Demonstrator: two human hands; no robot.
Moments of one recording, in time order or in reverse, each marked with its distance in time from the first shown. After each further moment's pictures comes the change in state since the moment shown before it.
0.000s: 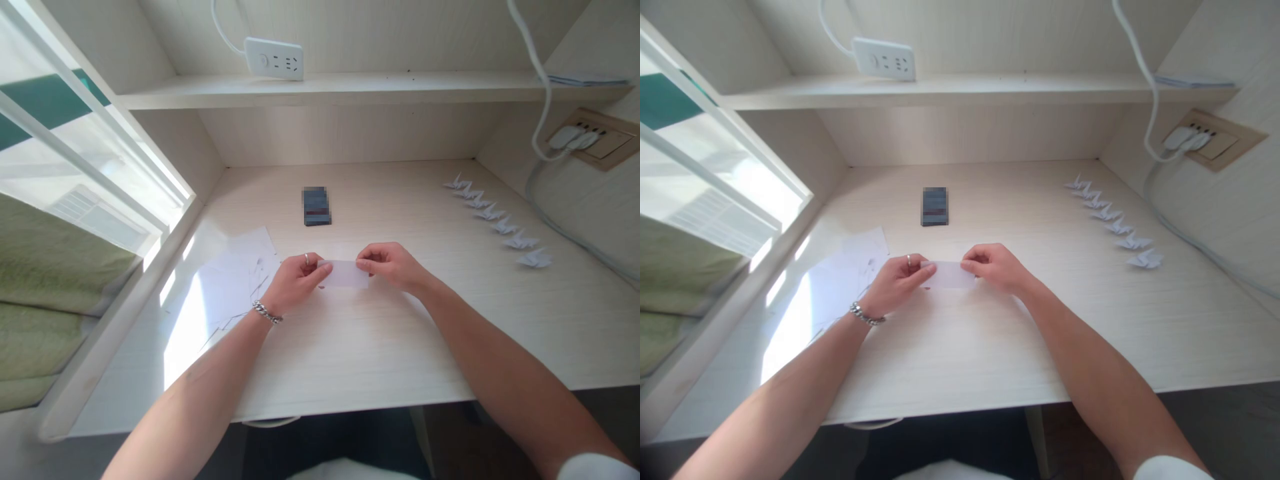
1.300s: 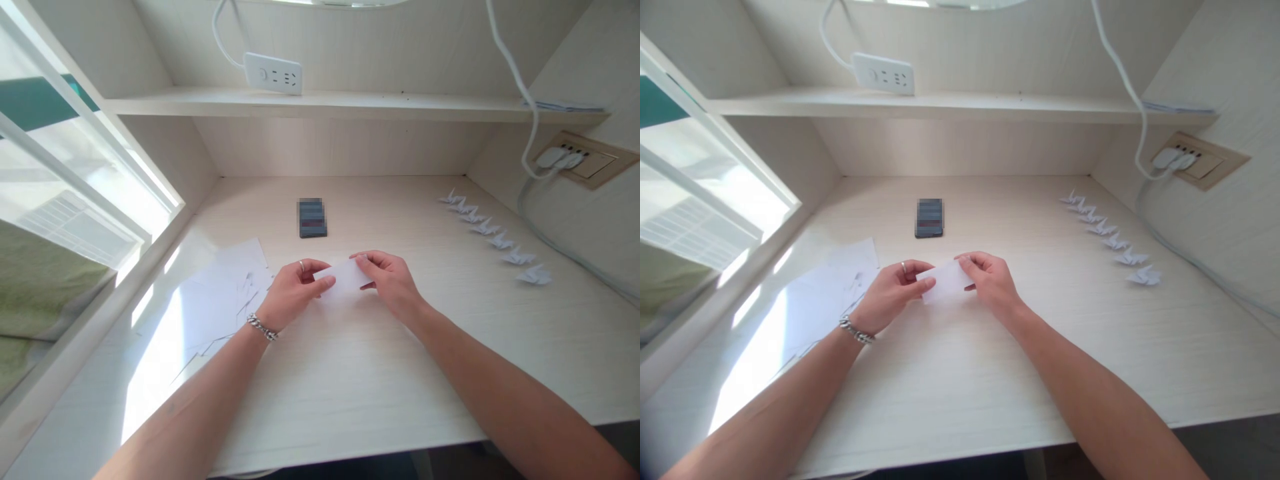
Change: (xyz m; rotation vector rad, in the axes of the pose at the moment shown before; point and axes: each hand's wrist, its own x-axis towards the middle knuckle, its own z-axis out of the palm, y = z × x) left_hand 0.015 -0.005 0.008 -0.244 0.028 -0.074; right_hand 0.004 -0.005 0.028 0.325 0.326 0.085
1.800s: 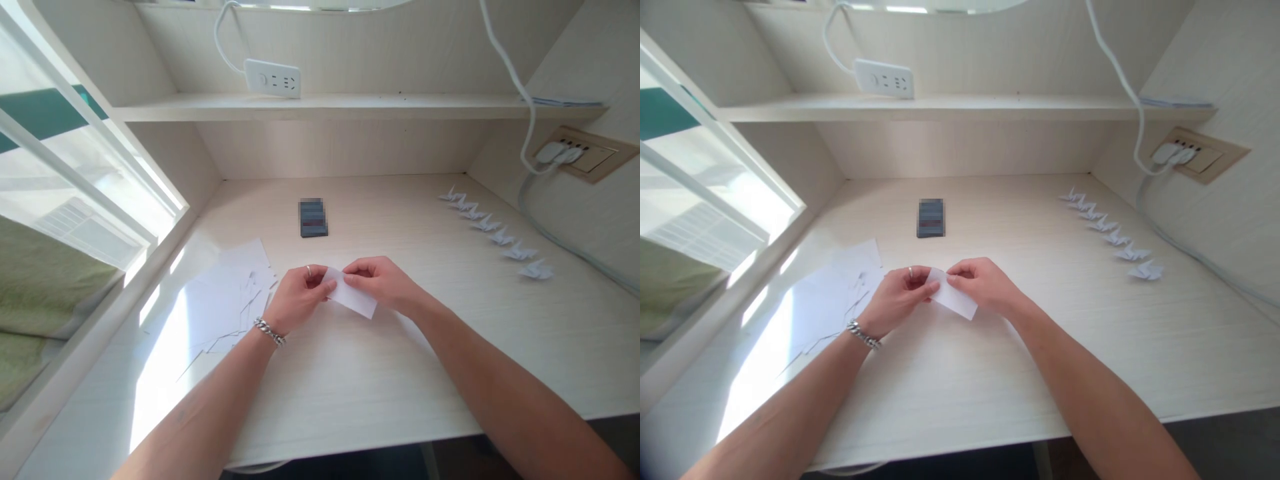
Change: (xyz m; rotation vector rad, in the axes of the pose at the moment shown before) left_hand -0.007 0.002 0.004 0.009 -0.049 0.004; right_hand -0.001 -0.004 -0.009 -0.338 -0.307 -0.014
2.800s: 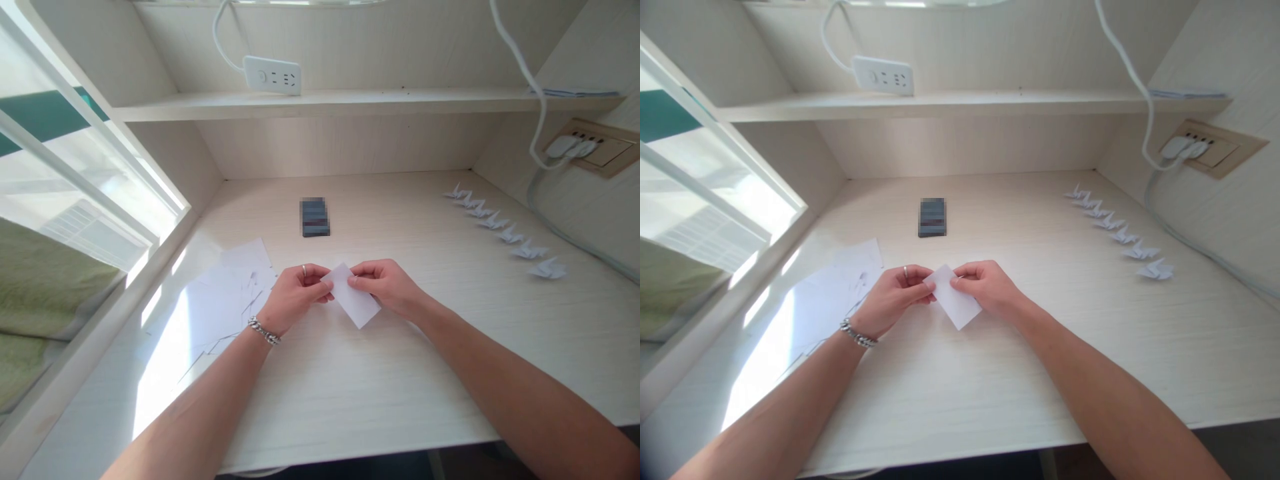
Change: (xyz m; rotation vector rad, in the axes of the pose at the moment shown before) left_hand 0.000 -0.004 -0.003 -0.228 -0.024 -0.086; right_hand -0.002 0.006 0.008 0.290 -0.009 0.107
